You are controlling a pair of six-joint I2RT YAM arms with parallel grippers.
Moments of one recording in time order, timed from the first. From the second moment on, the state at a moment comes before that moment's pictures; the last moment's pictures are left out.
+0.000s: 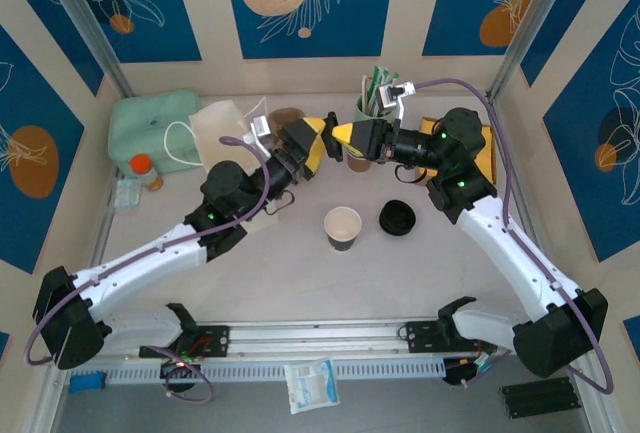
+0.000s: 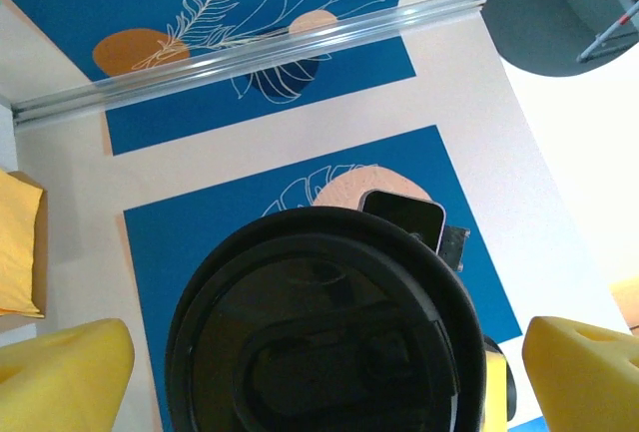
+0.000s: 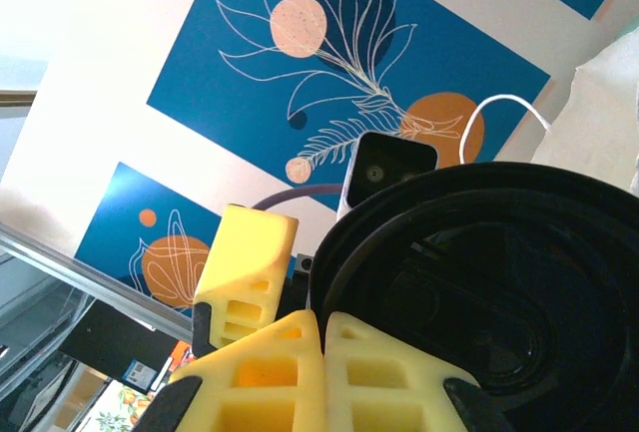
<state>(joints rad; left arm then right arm) -0.86 1.19 0.93 0.53 0.01 -1.38 0.43 1.15 1.11 0.27 -0.93 1.21</state>
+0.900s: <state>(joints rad) -0.86 1.25 0.91 0.67 0.00 -1.46 0.44 1.16 1.08 0.31 -0.91 1.23</state>
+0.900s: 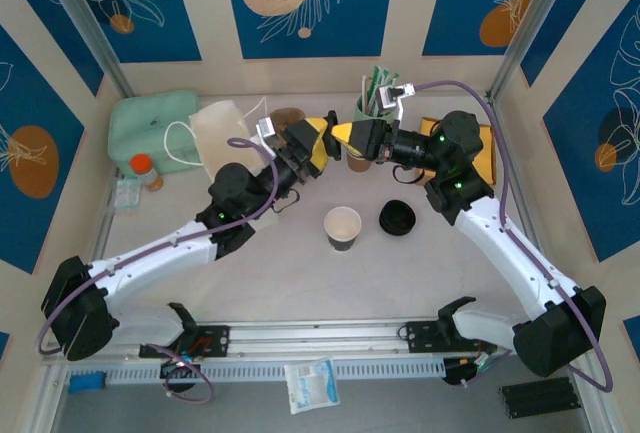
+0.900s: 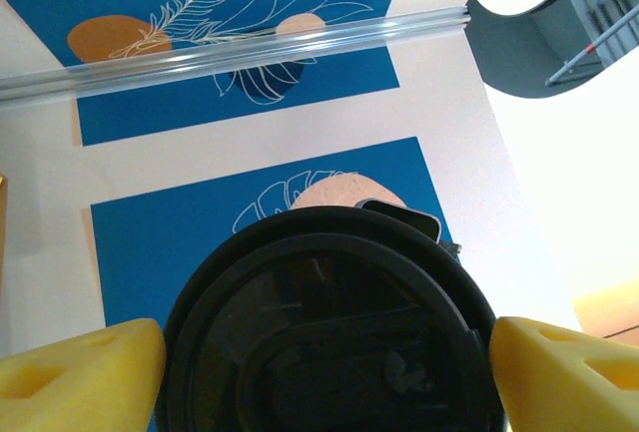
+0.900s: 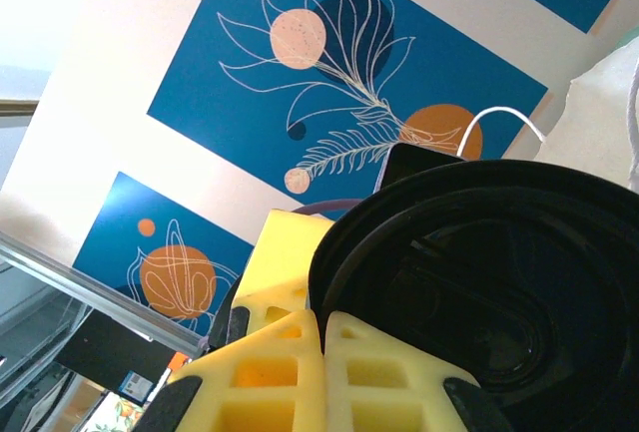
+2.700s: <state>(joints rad) -0.88 1.13 1.11 -0.02 -0.01 -0.88 0.28 0.92 0.93 -0.37 -0.79 0.90</state>
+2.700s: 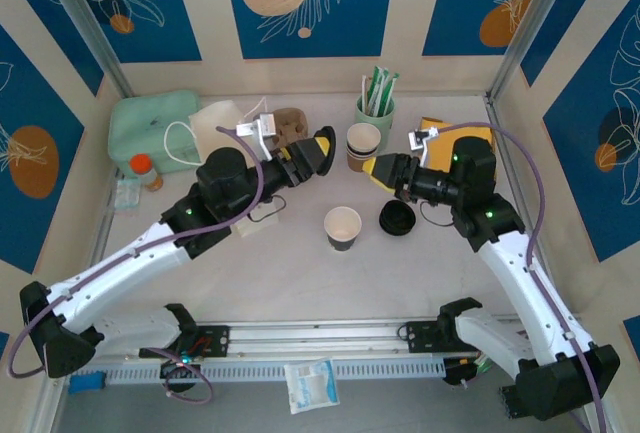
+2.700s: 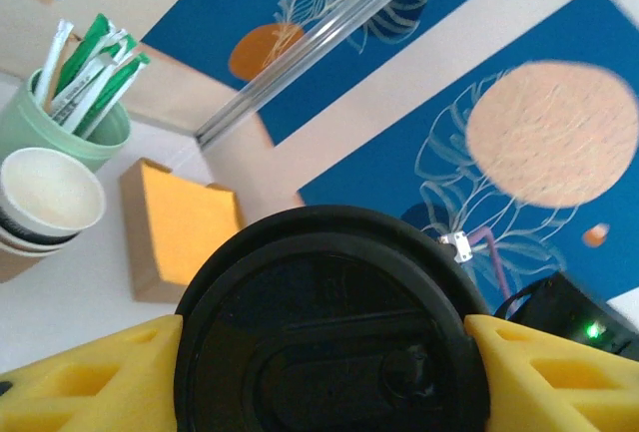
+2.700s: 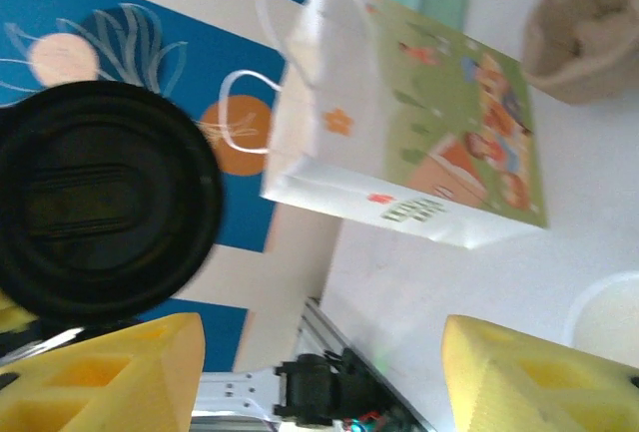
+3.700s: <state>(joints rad) -1.13 1.56 1.30 -0.57 -0.34 -0.40 0.30 0.82 0.70 -0.74 -0.47 0.65</state>
